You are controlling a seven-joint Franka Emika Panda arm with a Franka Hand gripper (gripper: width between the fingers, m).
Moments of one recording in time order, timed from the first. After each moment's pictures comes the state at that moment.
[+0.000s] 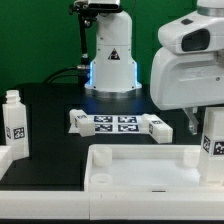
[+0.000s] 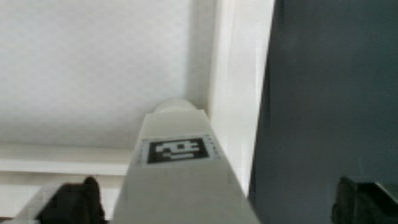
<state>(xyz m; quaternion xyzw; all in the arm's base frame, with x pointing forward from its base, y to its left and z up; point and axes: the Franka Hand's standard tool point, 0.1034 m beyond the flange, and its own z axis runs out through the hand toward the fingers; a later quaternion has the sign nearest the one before) 0.635 0.125 0.111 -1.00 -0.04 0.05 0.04</state>
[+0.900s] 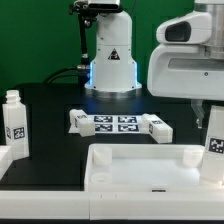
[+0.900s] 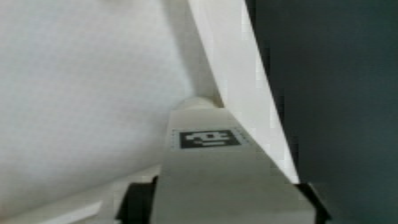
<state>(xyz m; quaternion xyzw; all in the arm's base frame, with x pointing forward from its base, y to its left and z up) 0.627 0.119 0.106 -0.96 0.28 0.01 0.02</state>
